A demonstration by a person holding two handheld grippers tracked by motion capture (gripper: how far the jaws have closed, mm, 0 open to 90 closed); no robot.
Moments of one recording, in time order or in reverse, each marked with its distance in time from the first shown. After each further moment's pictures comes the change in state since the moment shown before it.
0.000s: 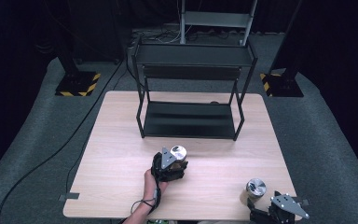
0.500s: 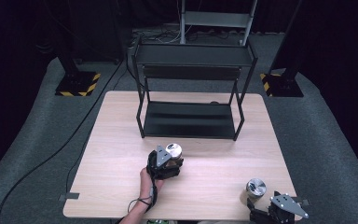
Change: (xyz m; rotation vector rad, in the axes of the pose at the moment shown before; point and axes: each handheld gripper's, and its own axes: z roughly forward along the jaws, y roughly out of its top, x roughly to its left) left arm 0.009 -0.002 -0.006 -0.009 0.032 -0.022; right arm 0.000 0.001 0.001 0.009 0.001 -0.002
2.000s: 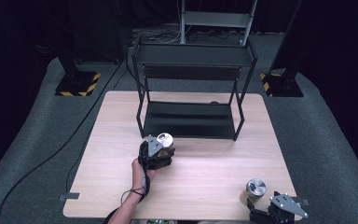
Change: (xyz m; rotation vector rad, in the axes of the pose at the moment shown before) left arm 0.024 0.020 -0.008 -0.019 0.069 0.027; right arm 0.000 0.001 0.000 0.005 0.001 -0.004
